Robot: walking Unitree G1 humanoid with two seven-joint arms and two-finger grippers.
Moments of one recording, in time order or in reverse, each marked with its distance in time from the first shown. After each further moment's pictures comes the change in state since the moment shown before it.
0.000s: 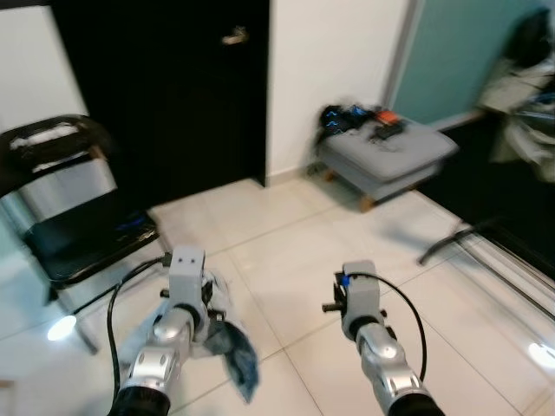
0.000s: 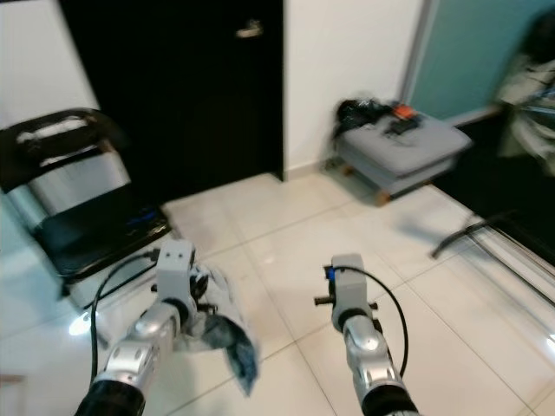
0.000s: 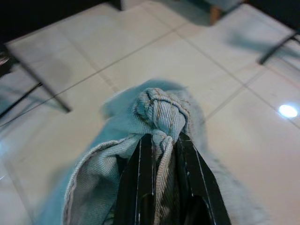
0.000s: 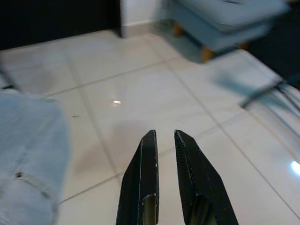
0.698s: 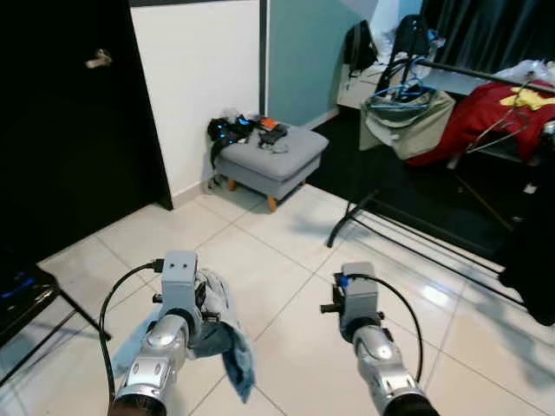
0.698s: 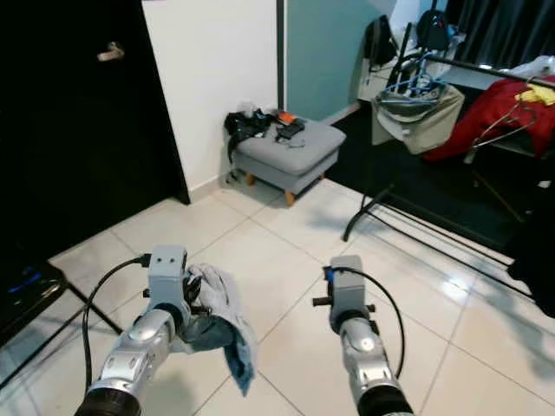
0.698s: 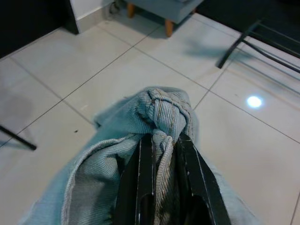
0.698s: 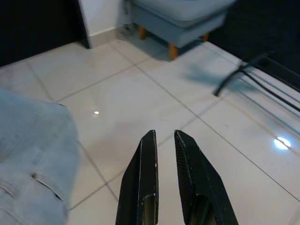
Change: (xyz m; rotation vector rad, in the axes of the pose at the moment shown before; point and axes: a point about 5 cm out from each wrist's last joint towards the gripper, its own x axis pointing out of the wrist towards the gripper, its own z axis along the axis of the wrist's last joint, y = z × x) left arm -0.002 0.002 0.002 -0.031 -0.038 0.009; right arm 0.000 0.011 0.000 0.025 -0.004 0.025
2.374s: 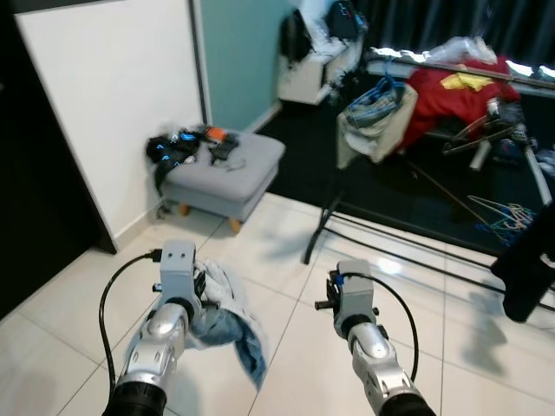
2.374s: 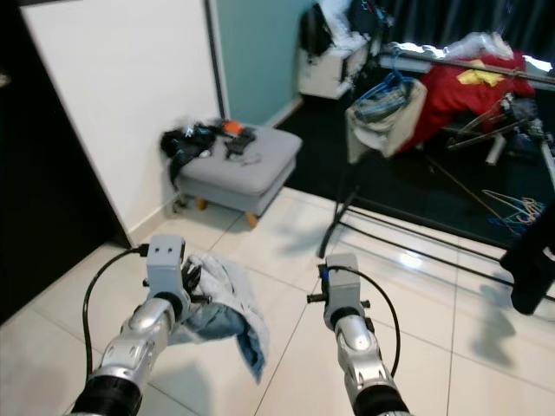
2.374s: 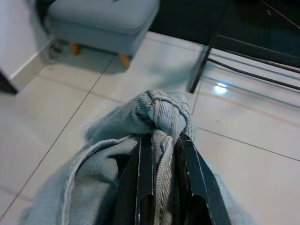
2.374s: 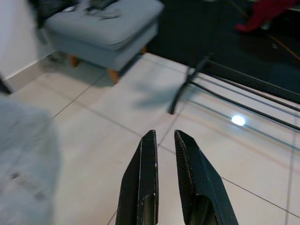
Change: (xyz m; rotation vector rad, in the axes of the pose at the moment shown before) left arm 0.008 -0.001 0.012 0.000 -0.032 -0.009; right arm 0.000 -0.007 0.005 -0.007 -0.041 -0.036
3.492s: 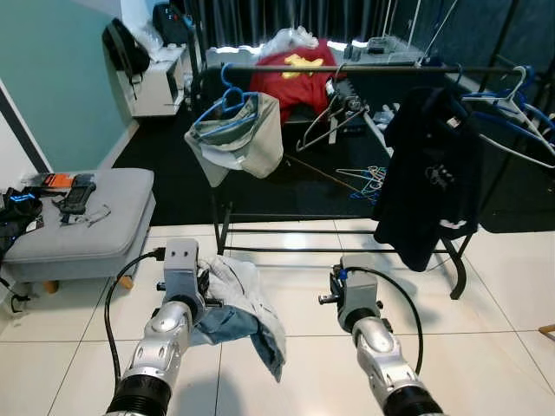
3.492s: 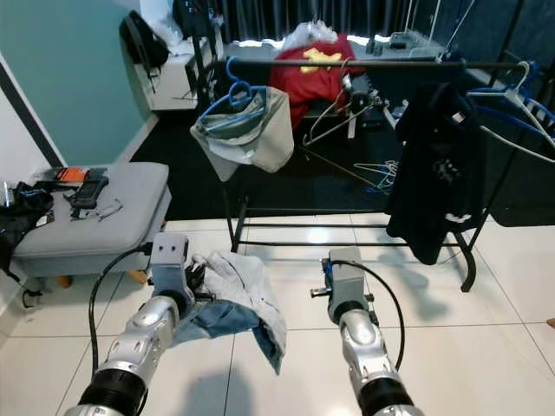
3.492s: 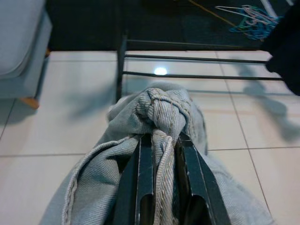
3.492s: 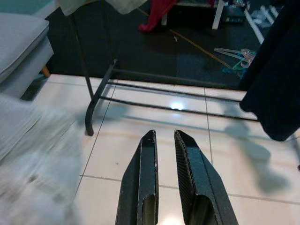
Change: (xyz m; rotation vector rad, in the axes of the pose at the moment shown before) left arm 0.004 0.005 -0.006 -0.036 0.026 0.040; right arm 0.006 -0.006 0.013 -0.029 -0.034 0.017
